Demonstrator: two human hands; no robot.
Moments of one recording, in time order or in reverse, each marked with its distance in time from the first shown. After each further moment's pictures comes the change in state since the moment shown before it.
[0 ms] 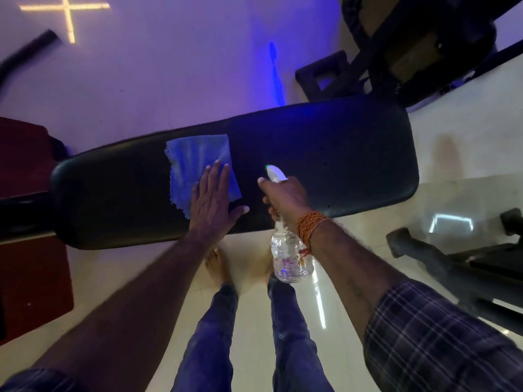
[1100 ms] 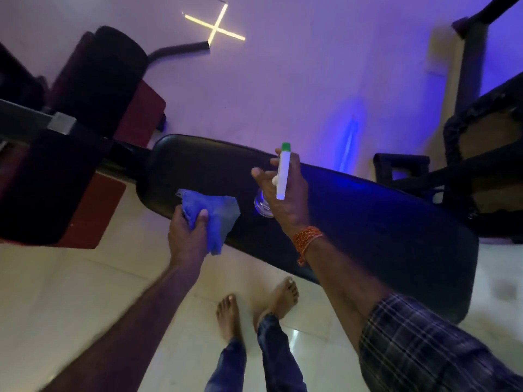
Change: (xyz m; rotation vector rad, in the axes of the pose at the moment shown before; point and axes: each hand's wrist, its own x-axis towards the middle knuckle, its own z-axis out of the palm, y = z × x) left_hand -0.087 -0.059 -0.032 -1.064 0.776 -0.871; right_hand -0.024 -0.084 0.098 -0.096 -0.212 -0.896
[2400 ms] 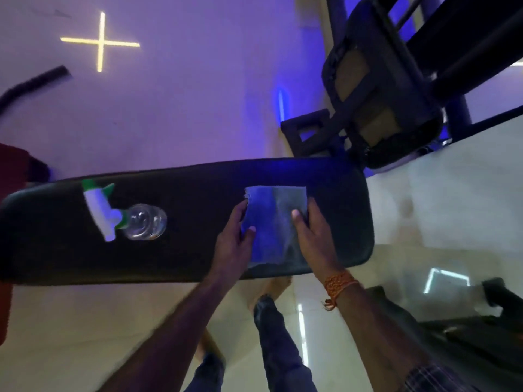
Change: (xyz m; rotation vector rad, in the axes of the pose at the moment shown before) left_hand -0.164 0.052 0.201 0.157 -0.827 0.214; right_hand -0.090 0.124 -0.251 -0.079 0.220 0.320
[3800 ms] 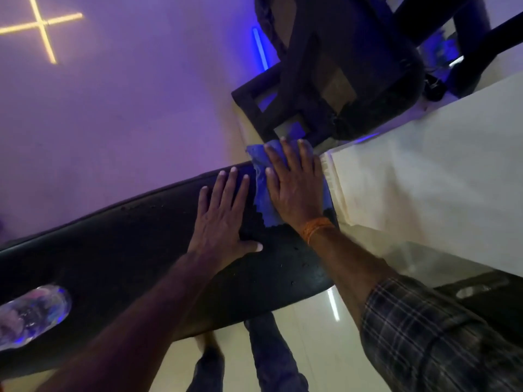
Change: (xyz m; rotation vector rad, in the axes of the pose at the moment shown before) left_hand 0.168 0.033 0.153 1.310 -0.394 0.308; right_hand 0.215 0.112 -0.087 -0.867 0.223 -0.259
